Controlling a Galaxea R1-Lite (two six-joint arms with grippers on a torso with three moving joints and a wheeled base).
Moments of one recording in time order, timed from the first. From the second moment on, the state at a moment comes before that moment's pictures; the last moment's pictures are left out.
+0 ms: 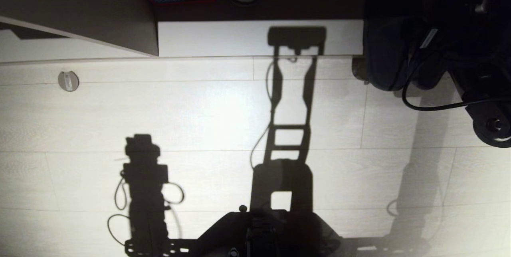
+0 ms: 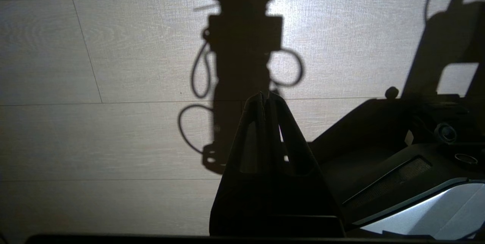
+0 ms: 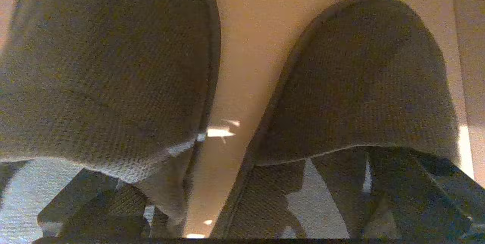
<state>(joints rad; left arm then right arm) 0.00 0.00 0.00 0.00 0.00 0.00 0.03 1.76 -1.11 -1.19 -0.23 -0.19</state>
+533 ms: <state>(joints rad) 0.00 0.00 0.00 0.00 0.00 0.00 0.03 1.75 -1.11 -1.17 -0.23 -0.19</state>
